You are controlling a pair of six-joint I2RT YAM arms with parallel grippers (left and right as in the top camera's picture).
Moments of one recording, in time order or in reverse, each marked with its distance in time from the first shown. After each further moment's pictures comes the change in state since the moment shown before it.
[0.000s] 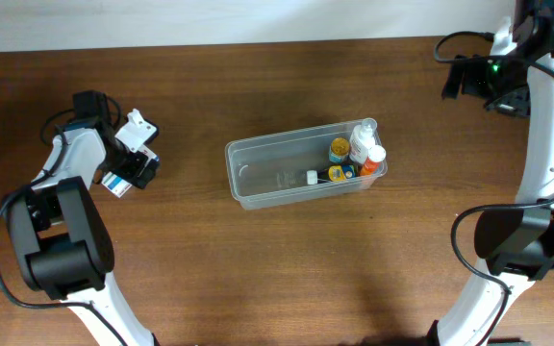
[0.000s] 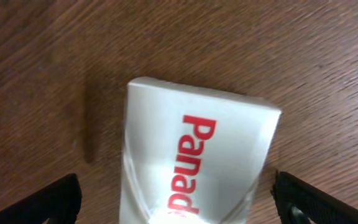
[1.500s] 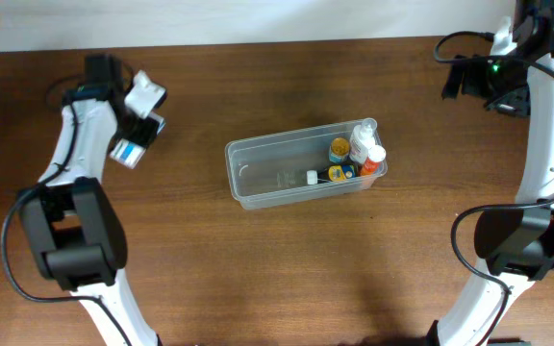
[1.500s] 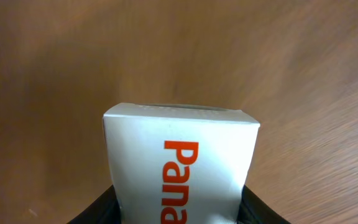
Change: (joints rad) left arm -0.118 0.027 0.306 -0.171 0.006 -0.182; right arm 0.000 0.000 0.000 0.000 0.000 0.000
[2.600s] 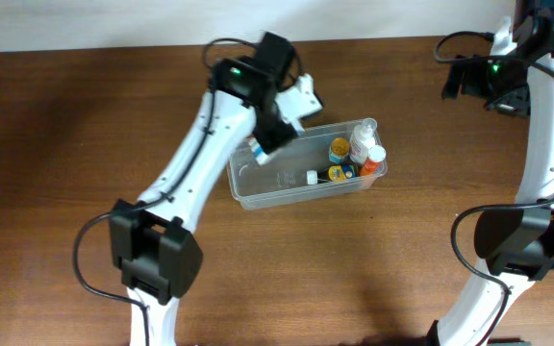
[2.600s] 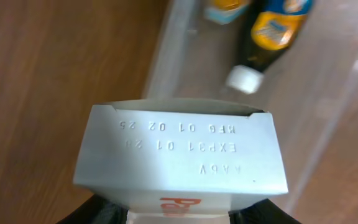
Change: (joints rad) left arm -0.607 0.000 0.344 -0.390 0.004 -0.004; right arm 0.000 0.000 0.000 0.000 0.000 -0.001
